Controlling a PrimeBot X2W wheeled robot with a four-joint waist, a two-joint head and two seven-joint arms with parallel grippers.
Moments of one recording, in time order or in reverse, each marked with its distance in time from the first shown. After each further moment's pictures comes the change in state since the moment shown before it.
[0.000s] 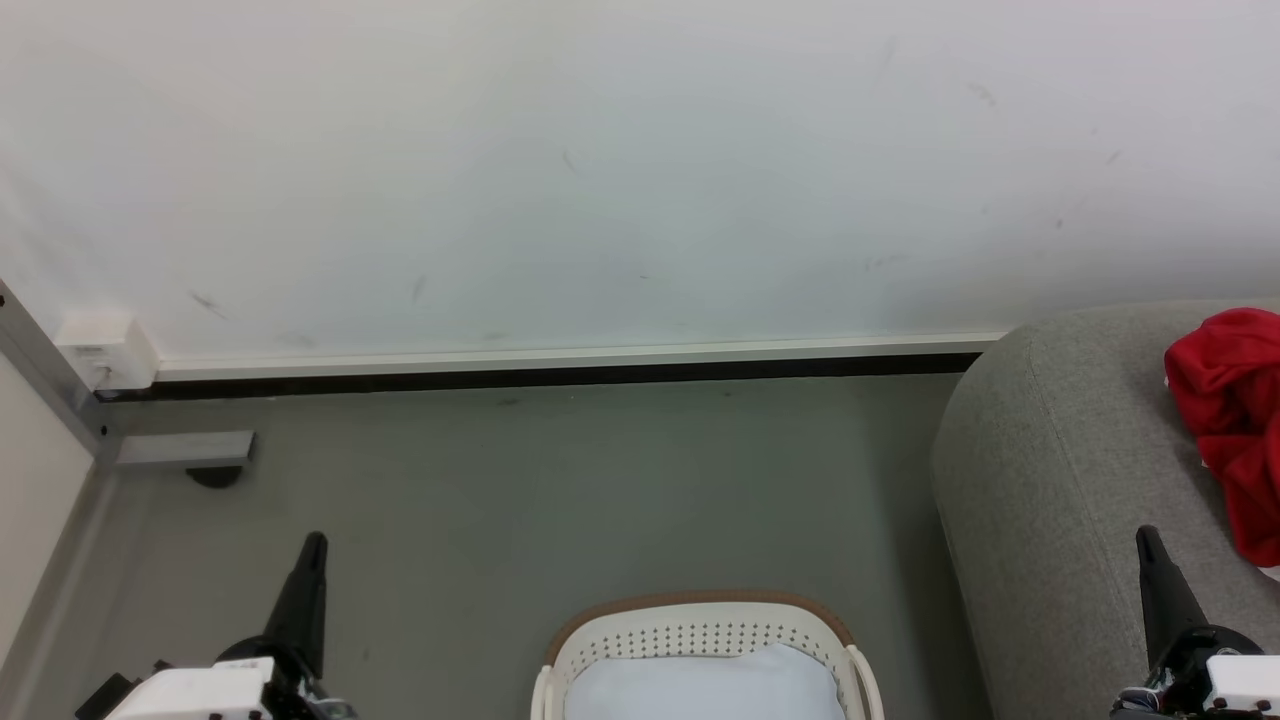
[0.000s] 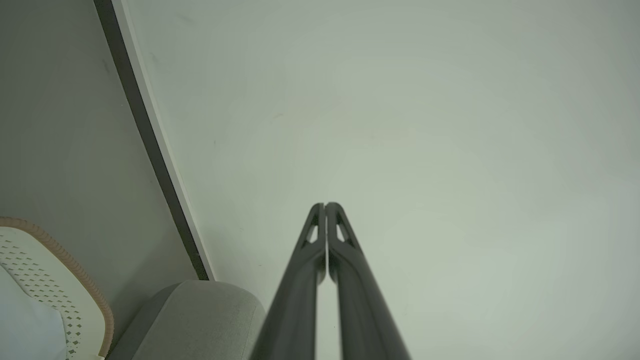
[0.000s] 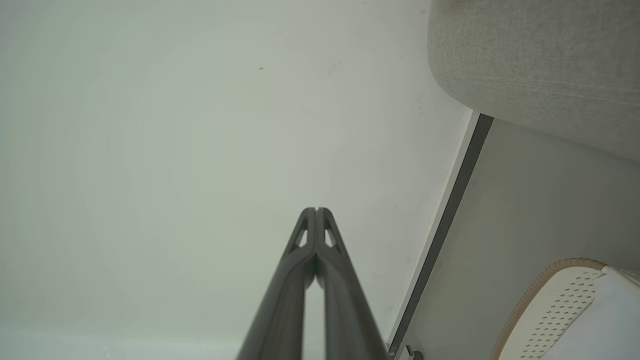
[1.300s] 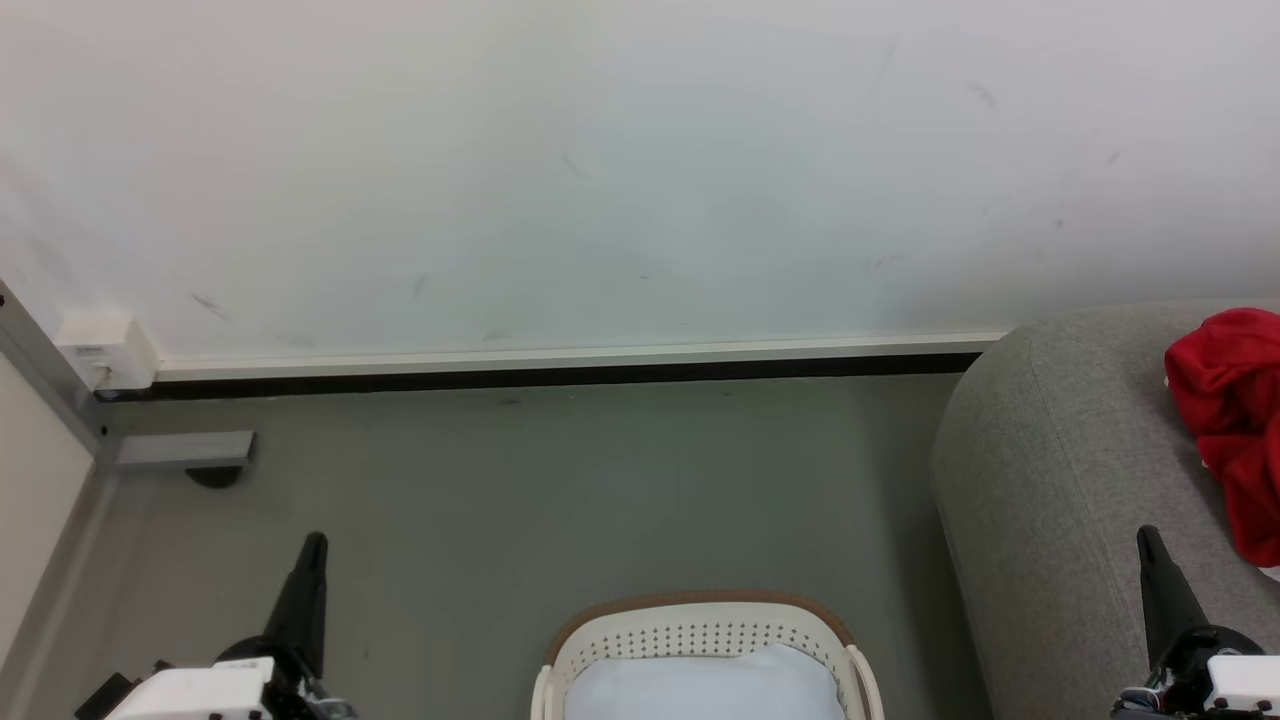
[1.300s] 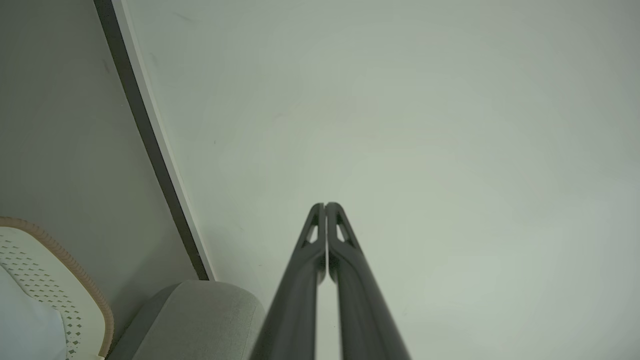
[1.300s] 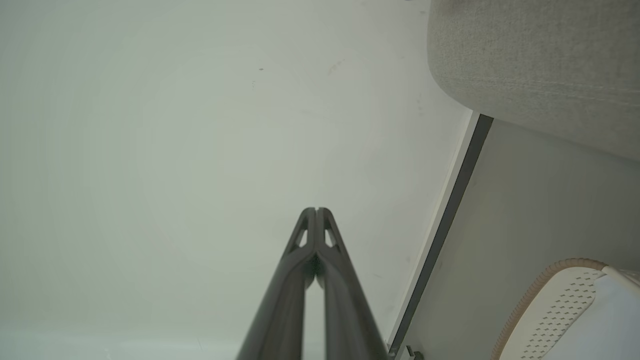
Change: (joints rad) left arm 0.000 0.000 0.000 0.000 0.000 0.000 0.000; right arm 0.000 0.003 -0.006 0.000 -0.003 0.000 0.003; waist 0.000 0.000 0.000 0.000
